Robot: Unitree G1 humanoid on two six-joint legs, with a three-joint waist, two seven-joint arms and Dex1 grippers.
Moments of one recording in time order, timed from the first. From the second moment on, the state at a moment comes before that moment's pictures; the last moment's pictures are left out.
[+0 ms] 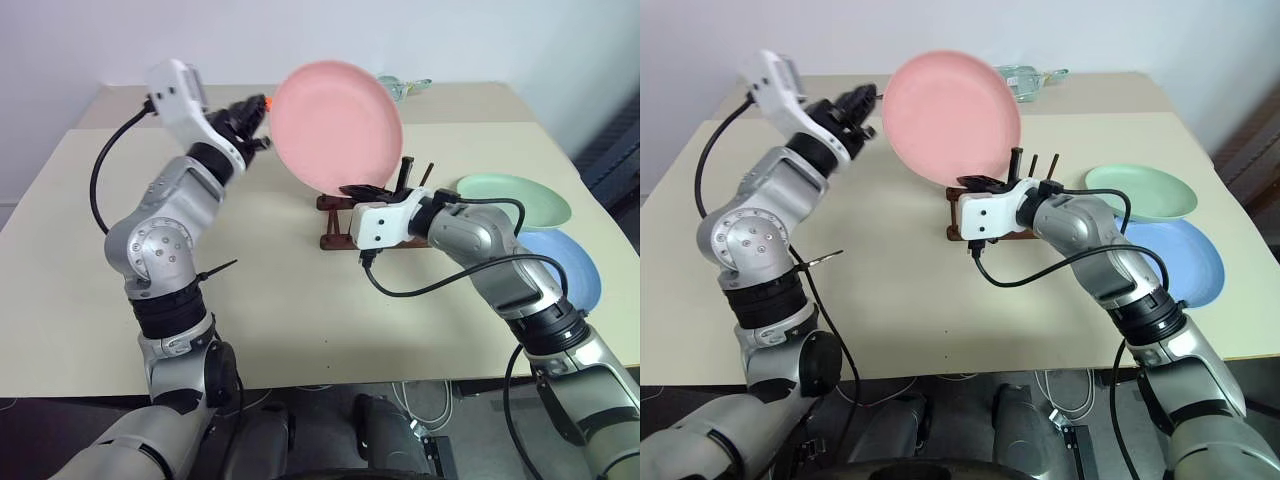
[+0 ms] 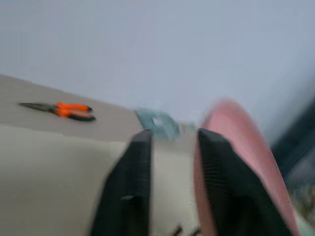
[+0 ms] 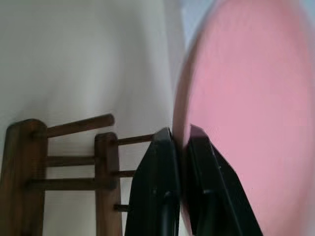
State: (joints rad) left arm -0.85 0.10 0.49 -0.23 -0.67 0.82 0.08; right arm -0.63 -0.64 0.31 -0.12 -0.36 -0.05 0.60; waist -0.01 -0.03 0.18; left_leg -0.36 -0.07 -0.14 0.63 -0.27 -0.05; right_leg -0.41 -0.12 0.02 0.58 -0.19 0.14
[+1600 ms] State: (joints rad) left arm -0.29 0.51 -0.17 -0.49 -0.57 0.69 -0.69; right arm -0.26 -1.01 -0.25 0.09 0.33 0.34 0.71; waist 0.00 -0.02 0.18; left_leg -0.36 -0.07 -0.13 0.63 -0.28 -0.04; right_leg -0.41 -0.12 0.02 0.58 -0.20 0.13
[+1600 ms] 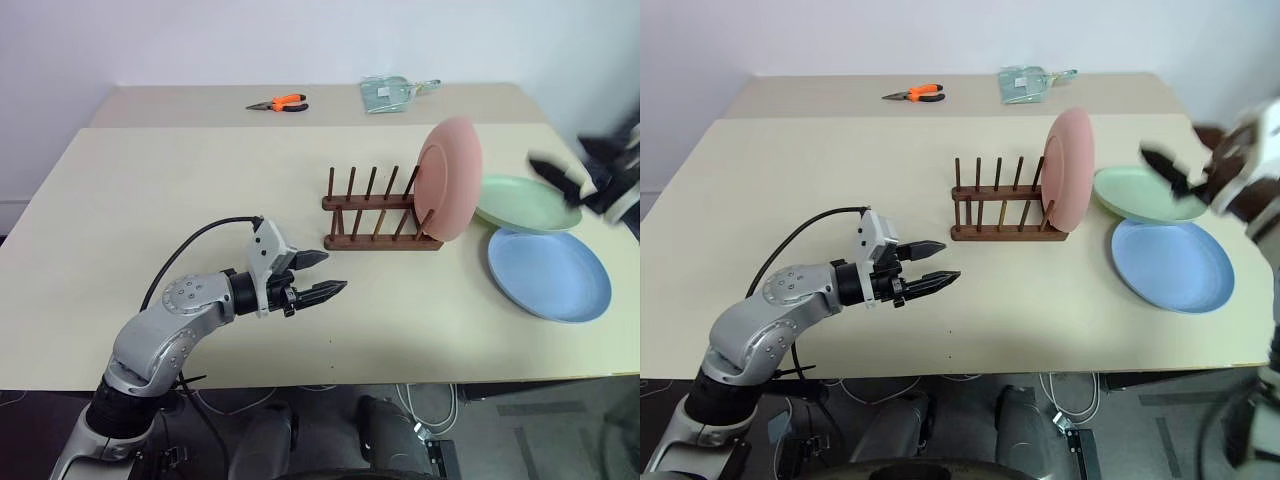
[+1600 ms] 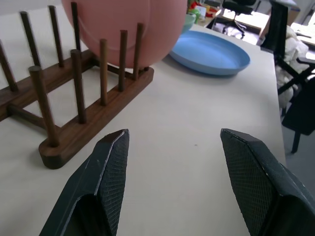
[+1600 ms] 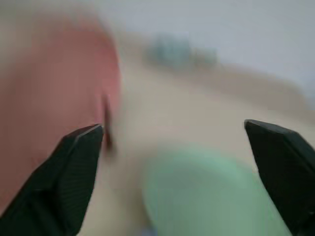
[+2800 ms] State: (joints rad) left arm -0.31 0.51 -0.16 -0.45 -0.53 0.66 -0.71; right arm -0.67 -0.71 -0.52 -0.30 1.40 0.69 0.27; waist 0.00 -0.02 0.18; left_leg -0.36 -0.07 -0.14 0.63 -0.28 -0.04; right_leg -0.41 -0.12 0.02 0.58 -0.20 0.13
